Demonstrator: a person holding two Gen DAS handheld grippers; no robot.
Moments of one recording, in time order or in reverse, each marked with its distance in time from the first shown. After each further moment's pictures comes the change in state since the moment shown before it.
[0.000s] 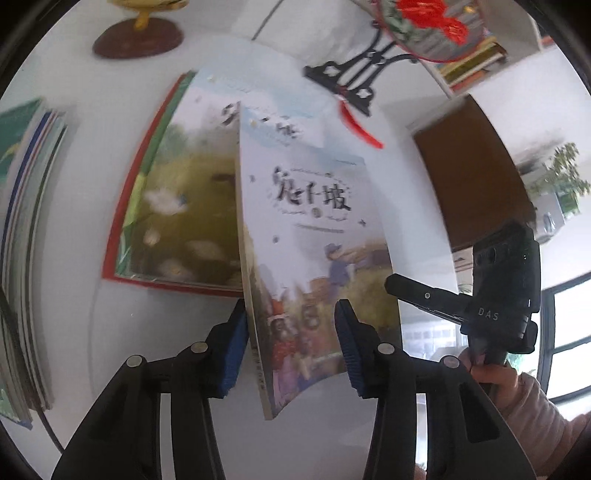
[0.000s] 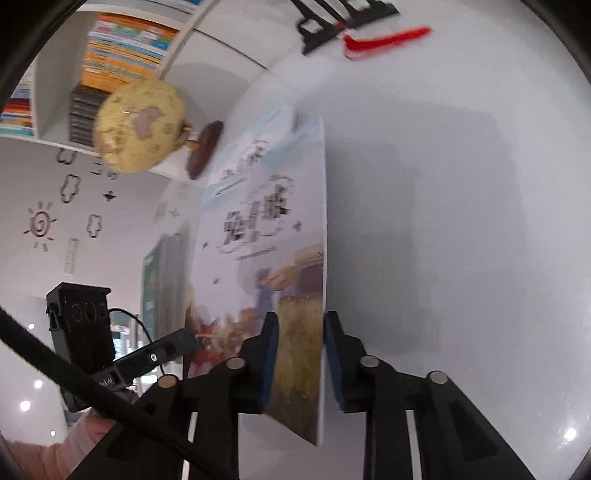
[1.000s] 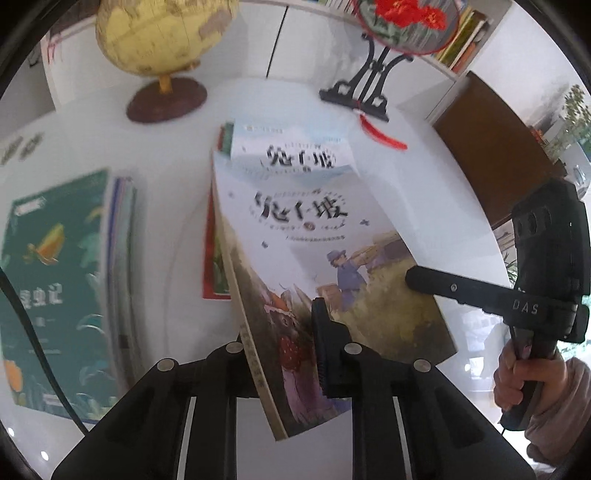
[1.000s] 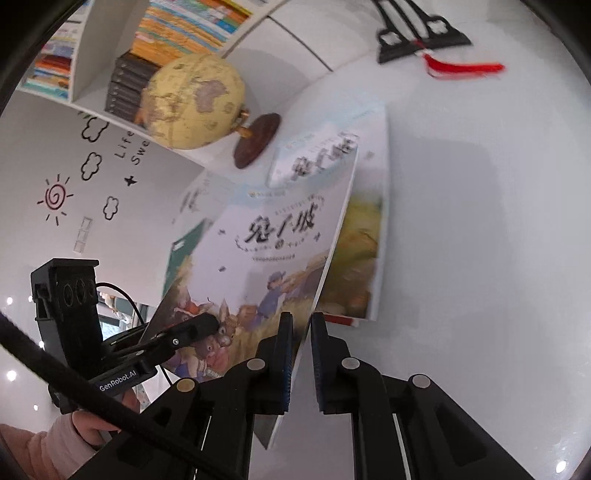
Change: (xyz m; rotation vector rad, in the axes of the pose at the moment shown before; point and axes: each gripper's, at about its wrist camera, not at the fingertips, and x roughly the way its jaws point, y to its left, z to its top) left arm -0.059 0.001 -0.007 0.173 -0.074 0.249; right arm 0.018 0.070 -0.021 -0.129 -0.048 0.013
